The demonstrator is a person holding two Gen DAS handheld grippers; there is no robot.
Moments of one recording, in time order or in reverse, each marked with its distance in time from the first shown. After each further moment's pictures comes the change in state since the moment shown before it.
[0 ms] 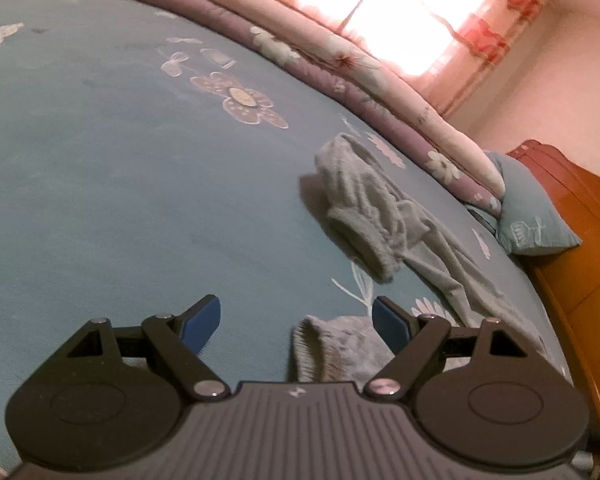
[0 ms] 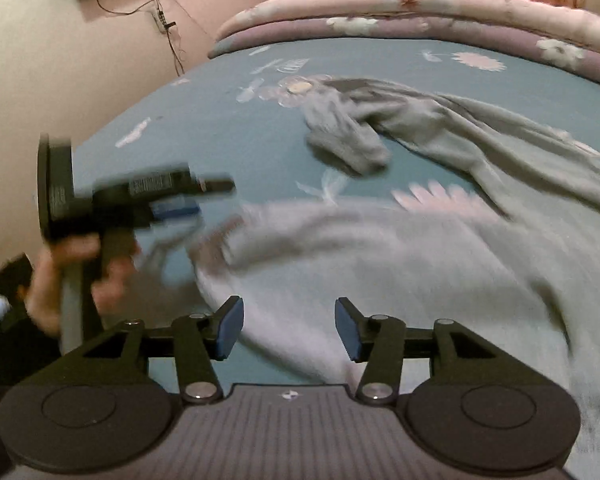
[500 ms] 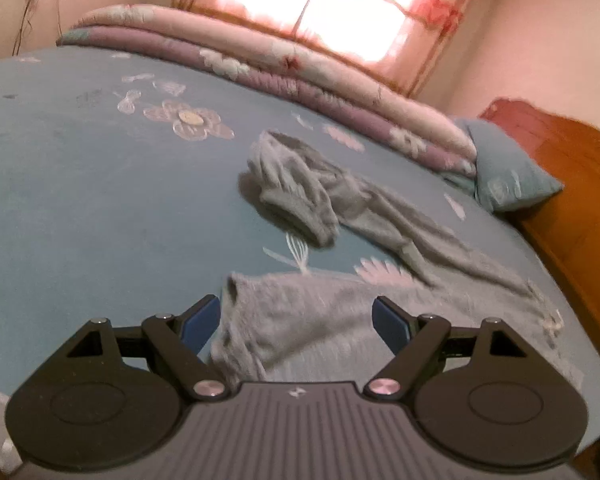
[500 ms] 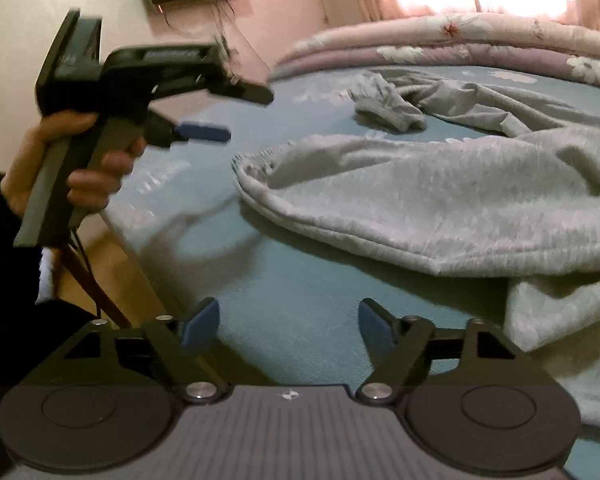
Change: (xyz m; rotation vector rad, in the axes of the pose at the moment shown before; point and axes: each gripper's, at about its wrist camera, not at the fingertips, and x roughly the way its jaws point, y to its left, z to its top) left arm -0.060 -0.071 -0.032 0.184 0.005 0.035; right arm 0.016 -0.018 -0.112 -0.092 -0.182 0.194
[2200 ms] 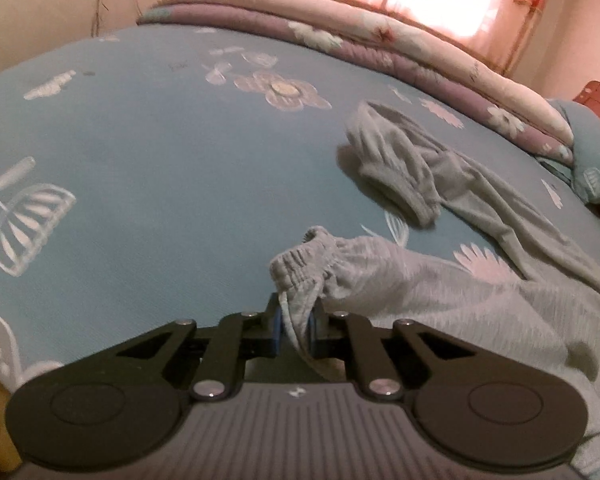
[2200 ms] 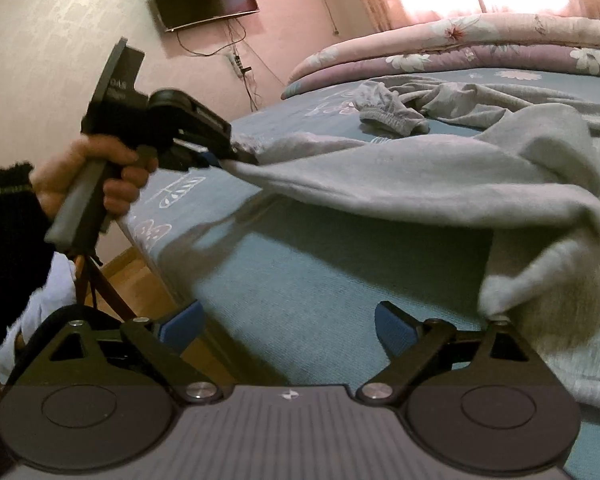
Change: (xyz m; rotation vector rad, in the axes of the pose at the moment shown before) left arm 0.020 0.015 0.011 -0.066 0.059 0.319; right arm -0.017 -0.017 -0.013 0.014 -0.021 0.064
